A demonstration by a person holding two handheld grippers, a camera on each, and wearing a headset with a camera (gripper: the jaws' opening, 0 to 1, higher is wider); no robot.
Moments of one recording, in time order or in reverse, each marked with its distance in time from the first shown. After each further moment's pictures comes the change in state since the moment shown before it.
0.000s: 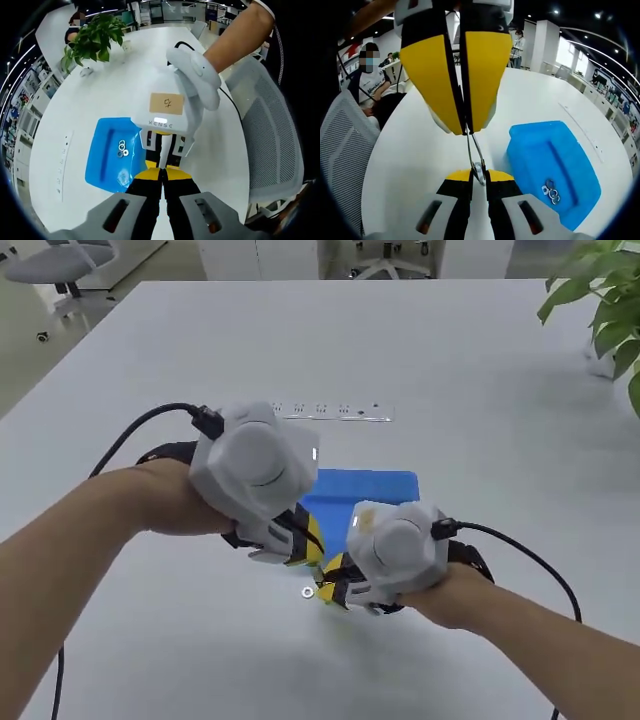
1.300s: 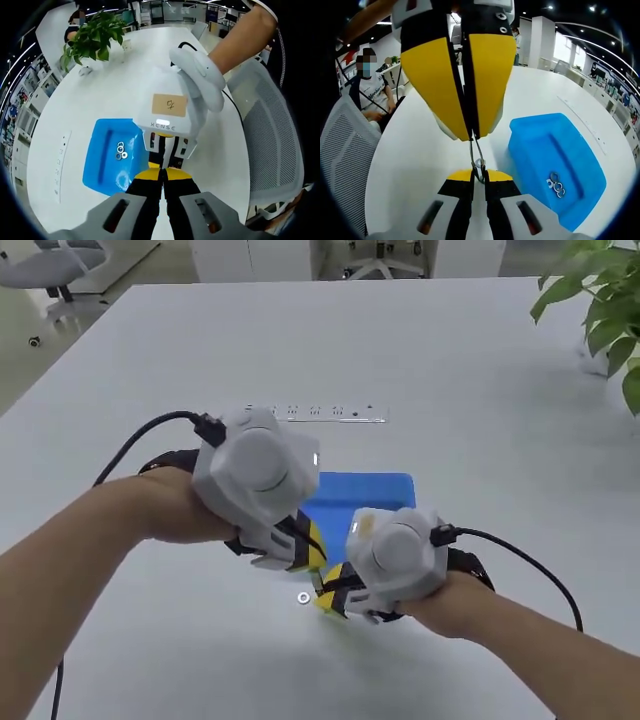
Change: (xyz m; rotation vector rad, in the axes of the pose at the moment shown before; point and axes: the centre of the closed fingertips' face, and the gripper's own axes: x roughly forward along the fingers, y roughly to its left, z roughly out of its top) left arm 0.008 0.002 0.003 -0.012 -0.006 -0.014; right arm -0.001 0.003 -0.006 0.052 0.002 0.010
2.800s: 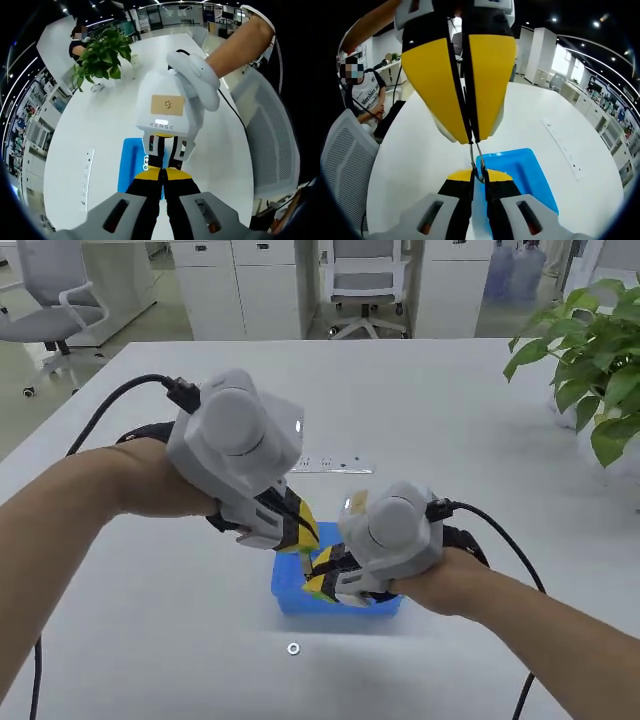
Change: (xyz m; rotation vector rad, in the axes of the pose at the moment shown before) left arm -0.059 0.037 0.044 0.080 -0.039 0.085; right arm -0.043 -0.045 0.062 -0.087 -0.043 -0.066
